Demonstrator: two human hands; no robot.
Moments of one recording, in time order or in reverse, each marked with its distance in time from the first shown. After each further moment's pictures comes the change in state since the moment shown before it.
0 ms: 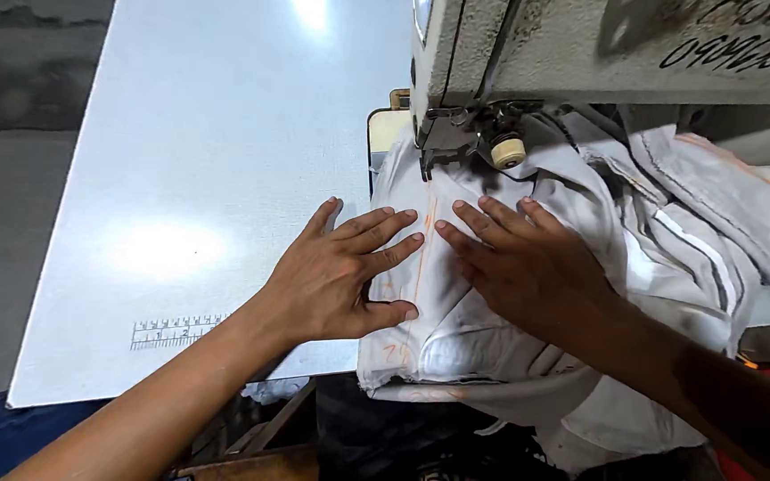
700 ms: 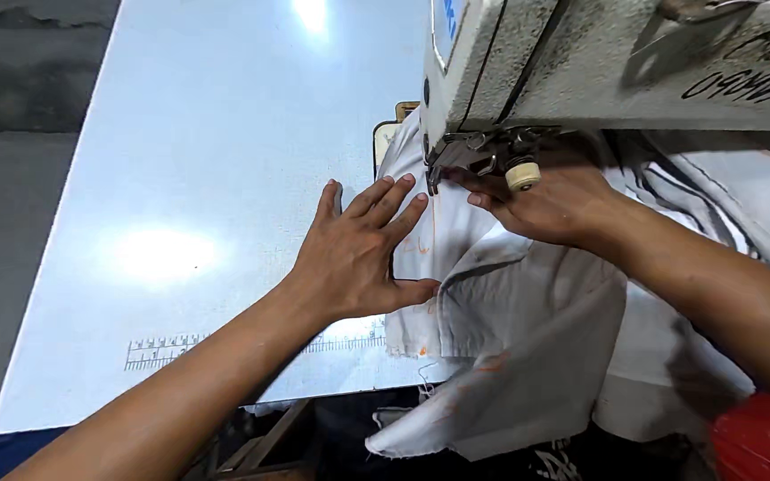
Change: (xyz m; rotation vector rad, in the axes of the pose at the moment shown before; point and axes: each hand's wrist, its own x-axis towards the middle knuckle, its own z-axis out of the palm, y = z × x) left_hand 0.040 -0.005 0.001 0.097 -0.024 -0.194; right_hand 0.068 0.084 -0.004 -0.034 -0.114 -0.102
